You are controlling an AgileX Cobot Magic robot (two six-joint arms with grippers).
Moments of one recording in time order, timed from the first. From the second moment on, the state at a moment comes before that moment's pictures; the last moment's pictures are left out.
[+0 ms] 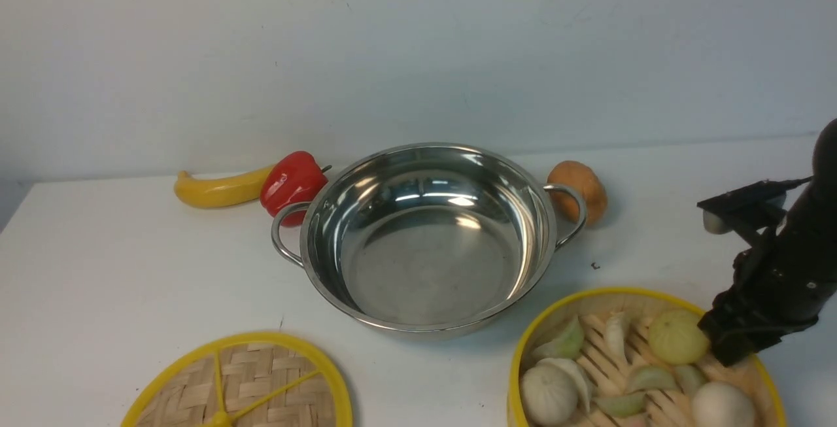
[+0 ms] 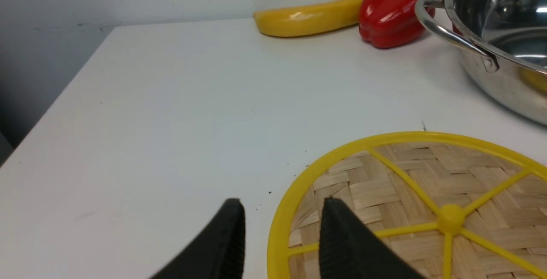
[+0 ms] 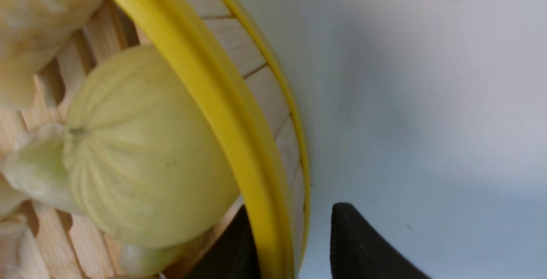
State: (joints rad) right arm 0.11 1.80 -1.06 0.19 1.01 -0.41; left arm 0.05 0.00 0.01 0.12 0.35 -0.09
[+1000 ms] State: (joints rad) right arm 0.12 1.80 -1.07 0.15 1.06 -0.41; left arm 0.05 0.00 0.01 0.12 0.35 -0.09
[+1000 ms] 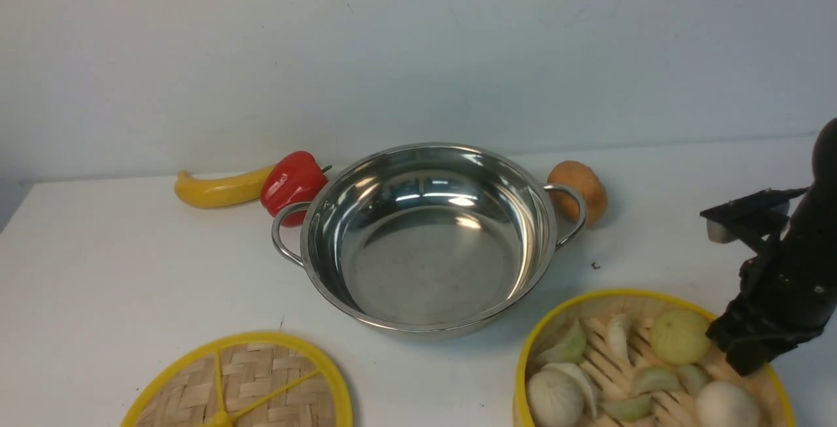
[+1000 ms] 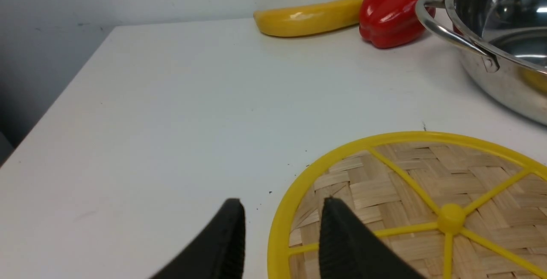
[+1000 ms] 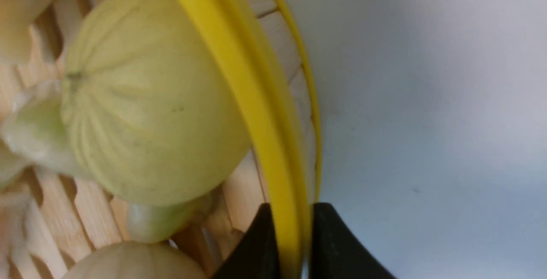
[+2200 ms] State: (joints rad) right arm 0.12 1.76 -1.53 0.18 1.24 -0.42; left arm 0.05 0.00 0.01 0.12 0.35 -0.09
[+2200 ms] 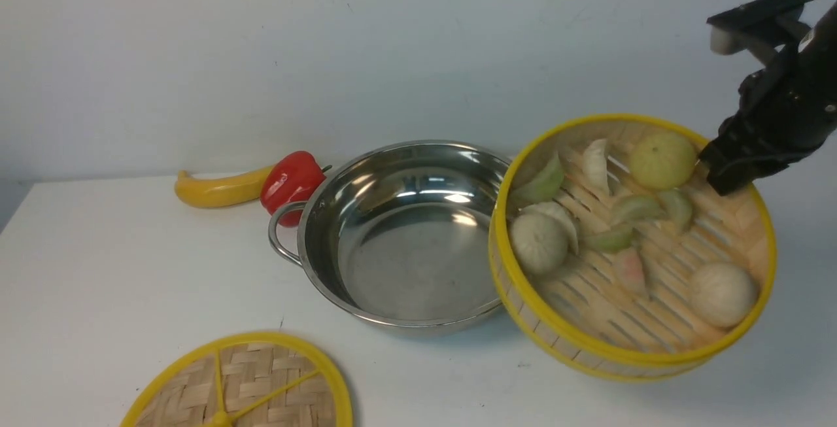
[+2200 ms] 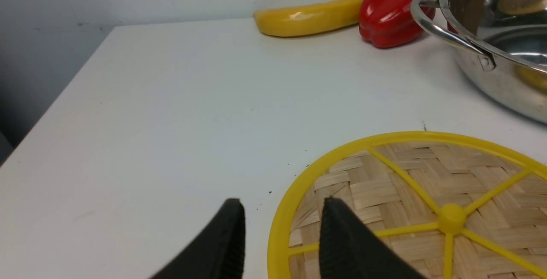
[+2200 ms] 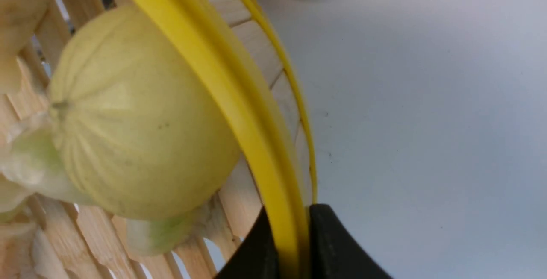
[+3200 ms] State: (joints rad) right arm 0.33 2.11 -2.05 0.28 1.25 -0.35; left arm 0.05 0.00 0.01 0.12 0.35 -0.09
